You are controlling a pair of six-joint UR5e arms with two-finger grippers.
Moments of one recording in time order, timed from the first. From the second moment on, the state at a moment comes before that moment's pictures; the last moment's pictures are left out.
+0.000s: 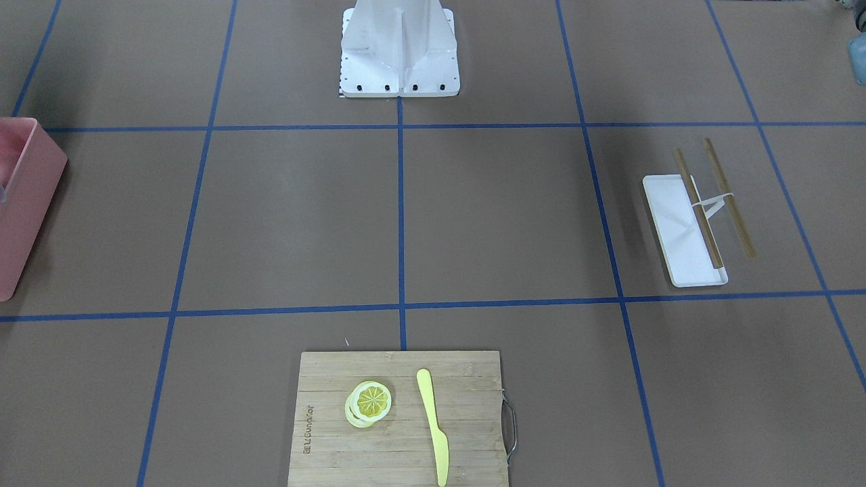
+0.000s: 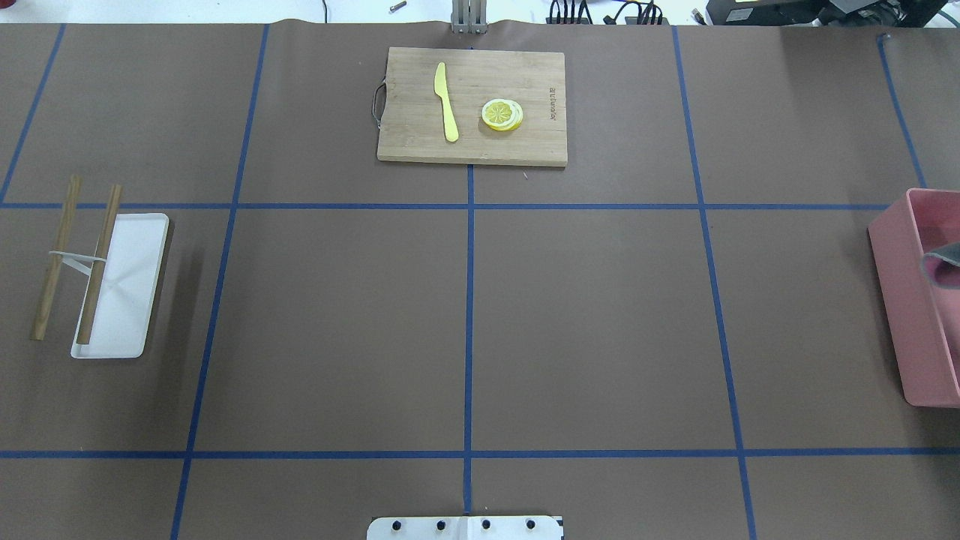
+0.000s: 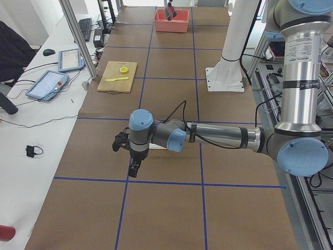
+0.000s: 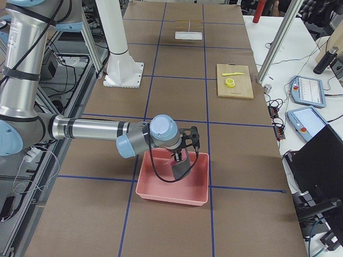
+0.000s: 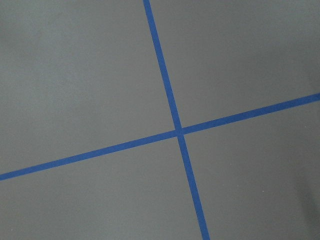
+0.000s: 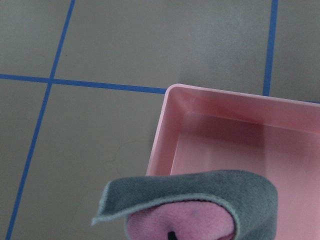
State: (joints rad) left arm -1.44 -1.53 -1.67 -1.80 -2.18 -0.04; right arm 1.54 -1.85 1.81 -1.12 2.55 0.20
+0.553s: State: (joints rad) left arm -1.44 -1.52 -1.68 -1.80 -2.18 -0.03; right arm 1.53 -1.85 1.81 -1.17 2.46 0.18
